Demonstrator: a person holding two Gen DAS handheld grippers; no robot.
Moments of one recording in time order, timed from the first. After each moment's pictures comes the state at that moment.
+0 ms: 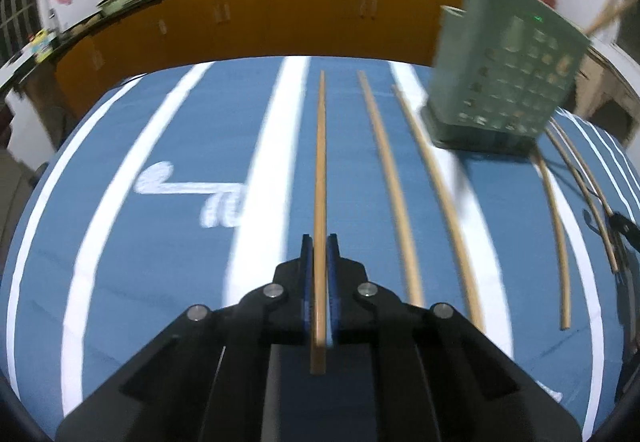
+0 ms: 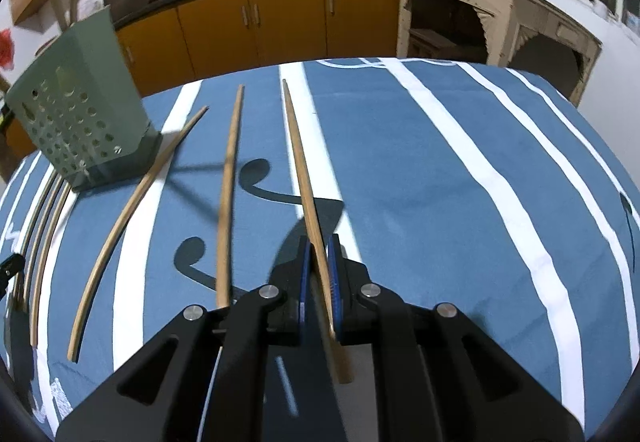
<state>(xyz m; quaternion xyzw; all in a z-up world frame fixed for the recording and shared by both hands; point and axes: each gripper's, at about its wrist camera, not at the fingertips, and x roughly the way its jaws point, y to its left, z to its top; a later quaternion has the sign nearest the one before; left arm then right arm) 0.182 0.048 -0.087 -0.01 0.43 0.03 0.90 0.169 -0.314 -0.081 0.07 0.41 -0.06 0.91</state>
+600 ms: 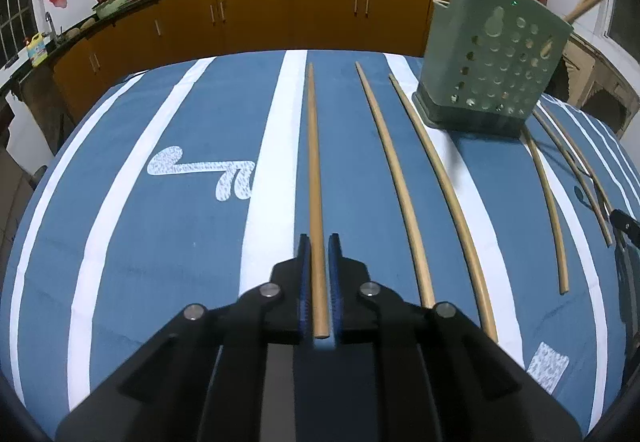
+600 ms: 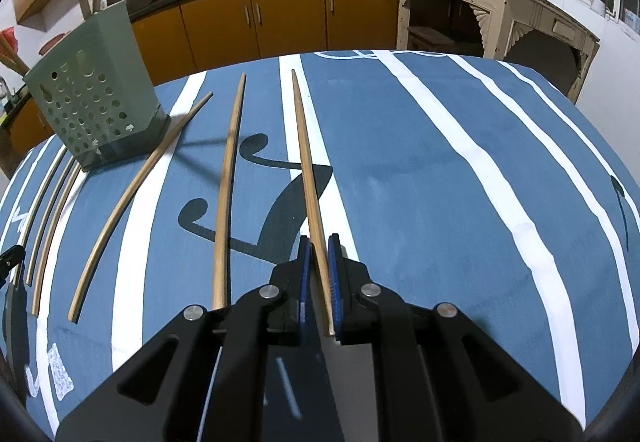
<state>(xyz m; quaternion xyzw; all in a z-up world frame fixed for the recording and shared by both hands) 0.157 0.046 -0.086 0.00 0.44 0.01 0.90 0.146 -0.312 -0.082 0.07 0.41 -0.05 0.91</state>
